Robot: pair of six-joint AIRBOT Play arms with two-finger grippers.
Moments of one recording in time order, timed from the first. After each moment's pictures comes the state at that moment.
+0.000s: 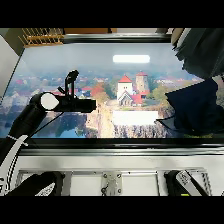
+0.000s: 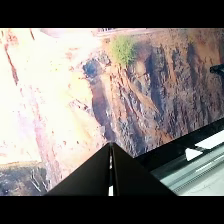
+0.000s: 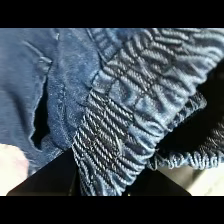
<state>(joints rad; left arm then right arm) -0.35 -1.12 1.01 1.05 -0.94 -1.59 -0.91 -1.02 0.83 -1.22 0.96 1.68</state>
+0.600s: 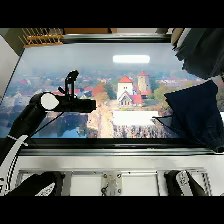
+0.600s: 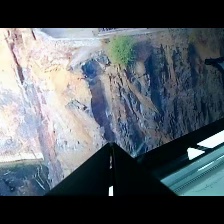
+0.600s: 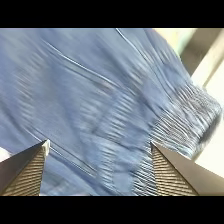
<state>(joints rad) -0.35 -1.12 1.01 1.06 -0.94 -1.59 -0.91 -0.86 0.99 -1.35 1.11 1.67</state>
